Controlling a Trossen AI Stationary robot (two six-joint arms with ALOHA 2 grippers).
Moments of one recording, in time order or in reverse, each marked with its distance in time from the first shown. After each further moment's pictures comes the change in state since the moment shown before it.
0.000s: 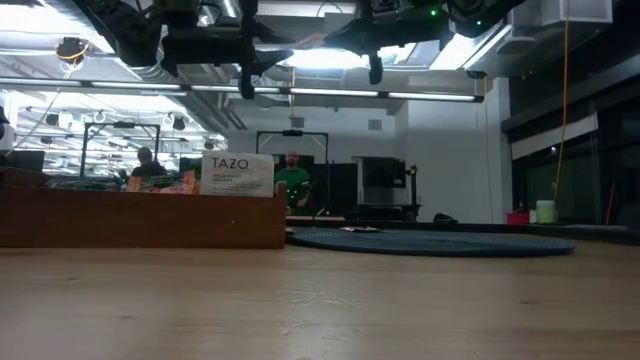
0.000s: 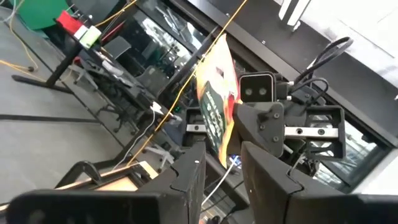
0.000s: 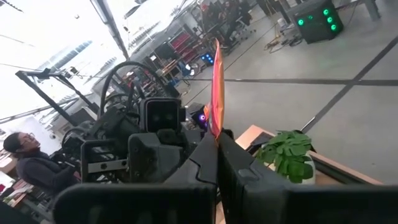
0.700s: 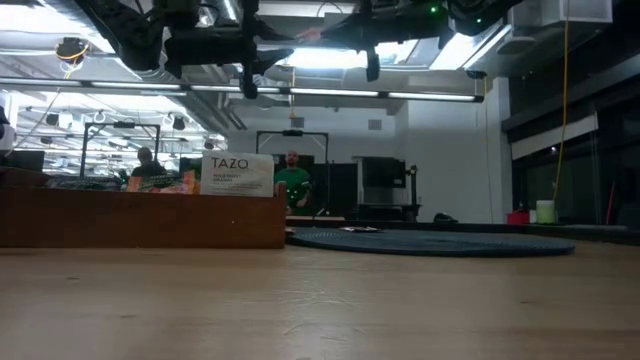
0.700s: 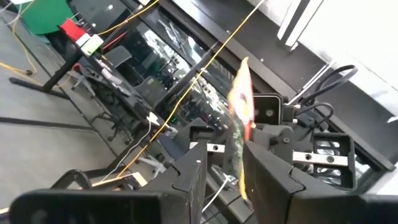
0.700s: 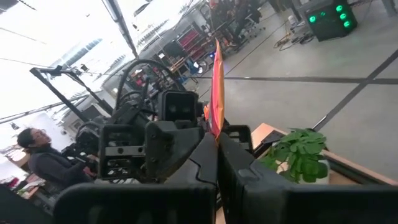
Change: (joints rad) left arm -0.003 0.030 0.000 0.084 -0.049 -0.064; right arm 0.022 0.000 0.000 0.015 -0.014 0.004
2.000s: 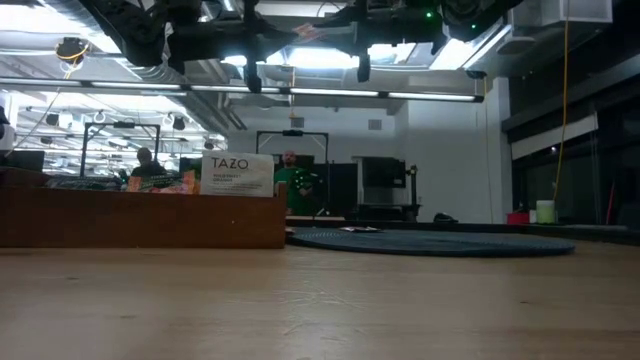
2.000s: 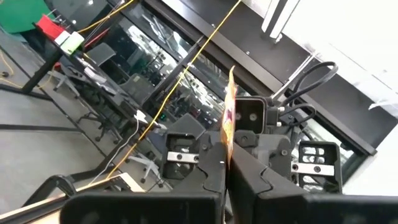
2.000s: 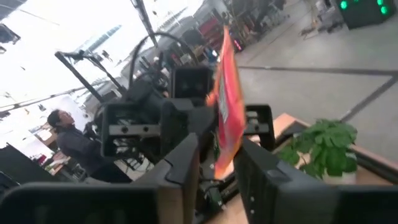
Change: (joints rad) left arm -0.002 0.000 0.031 -0.008 0.061 0.026; right arm 0.012 0.039 0.000 0.057 -0.091 -0.006
